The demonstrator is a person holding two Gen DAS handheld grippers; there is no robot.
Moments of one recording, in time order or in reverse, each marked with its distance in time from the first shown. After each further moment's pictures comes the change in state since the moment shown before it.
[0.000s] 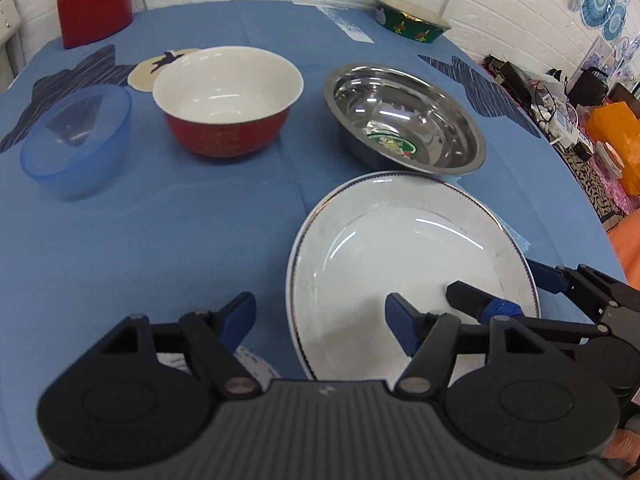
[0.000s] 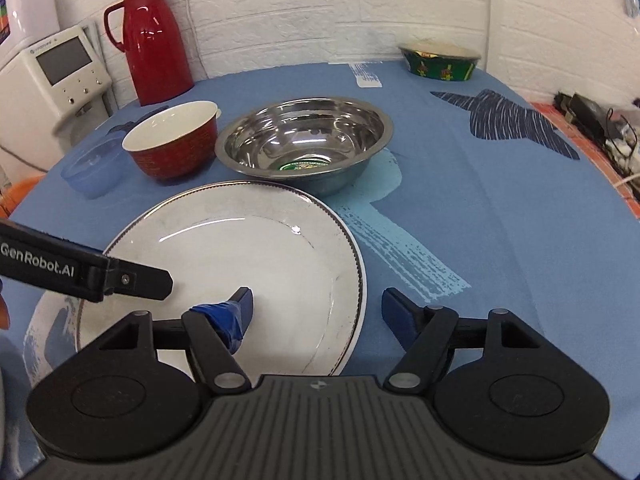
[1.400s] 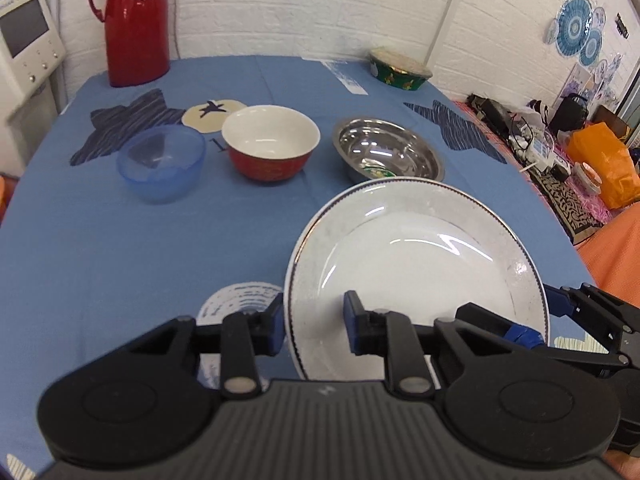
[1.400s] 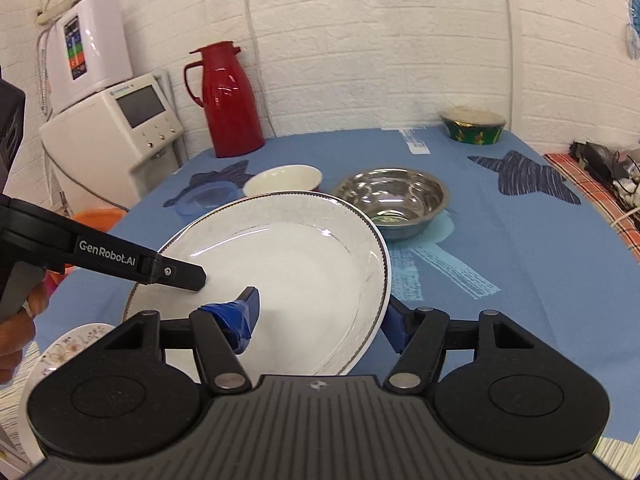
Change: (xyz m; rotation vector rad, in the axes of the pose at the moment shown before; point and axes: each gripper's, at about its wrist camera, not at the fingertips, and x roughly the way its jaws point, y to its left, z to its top) left arm -0.122 0.011 -0.049 0.000 -0.141 0.012; right arm -0.109 0.066 -0.011 -0.010 -0.165 0.119
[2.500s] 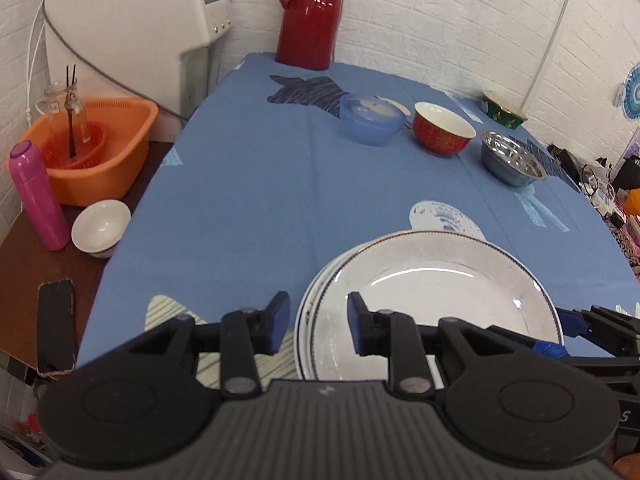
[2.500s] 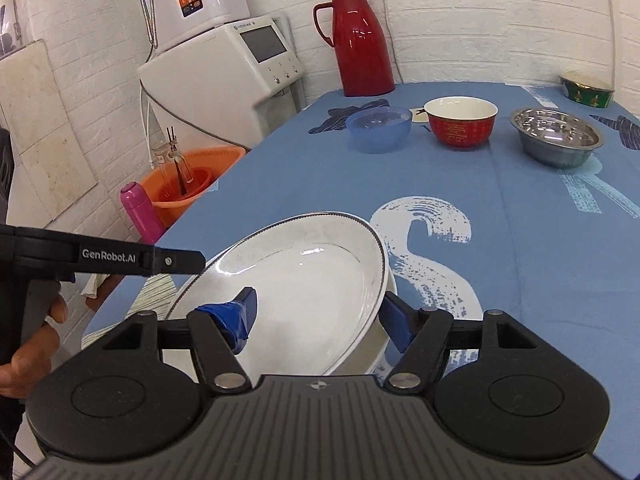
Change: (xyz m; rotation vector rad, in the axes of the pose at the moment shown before) left arm -0.103 0.122 -0.138 -0.191 -0.133 0.183; right arm -0.008 0.130 -0.060 -0.043 0.122 0.231
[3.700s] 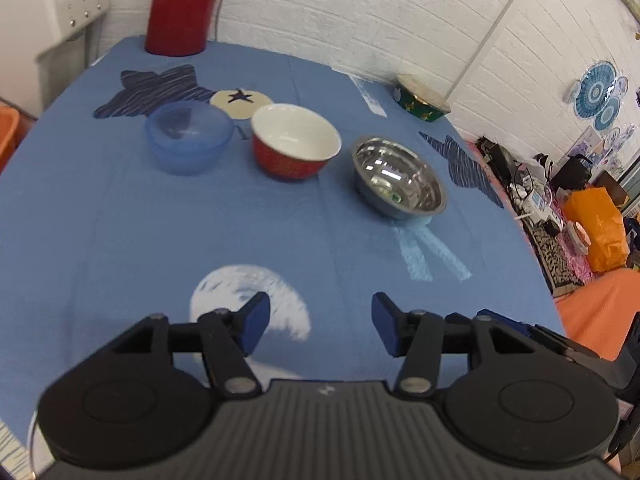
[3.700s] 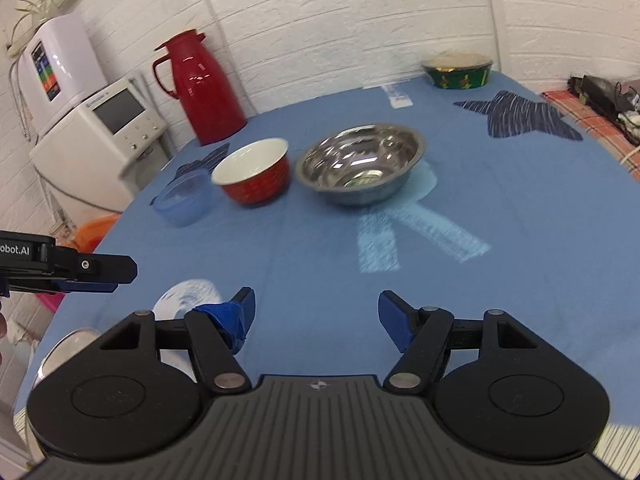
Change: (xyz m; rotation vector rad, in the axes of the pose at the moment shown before) left arm 0.099 -0.159 0.101 -0.021 0.120 -0.223; right arm -0.017 -0.205 0.066 0.198 -0.047 -0.193
